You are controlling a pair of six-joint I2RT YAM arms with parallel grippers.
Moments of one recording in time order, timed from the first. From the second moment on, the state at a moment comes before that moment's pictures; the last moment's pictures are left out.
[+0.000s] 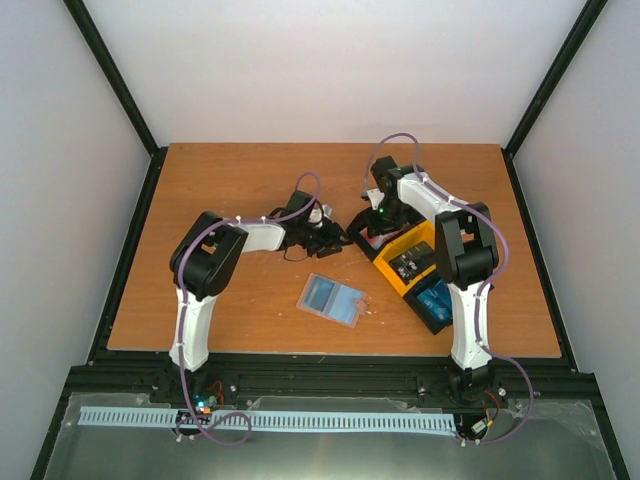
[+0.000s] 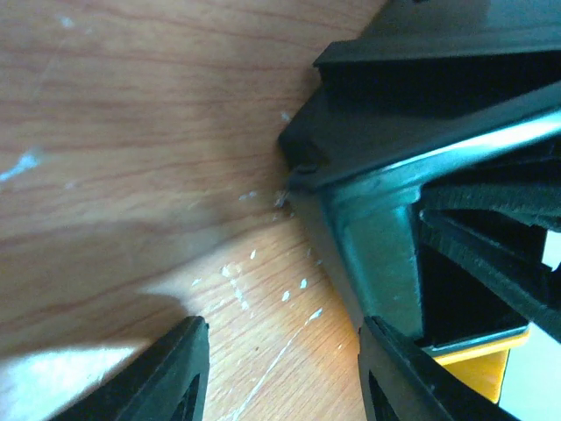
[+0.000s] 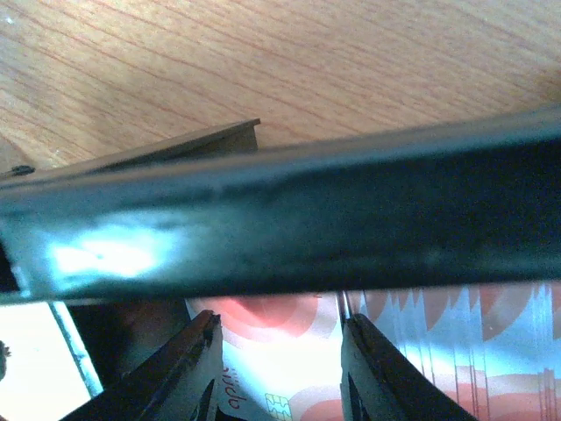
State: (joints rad) left arm -0.55 2.11 1.25 0.04 0.66 -0.90; right arm 0.34 2.18 1.74 -1.01 -0.17 -0.06
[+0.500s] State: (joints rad) left arm -0.56 2.17 1.33 0.04 0.68 -0.90; right arm 0.31 2.14 1.71 -1.01 -0.28 -0.05
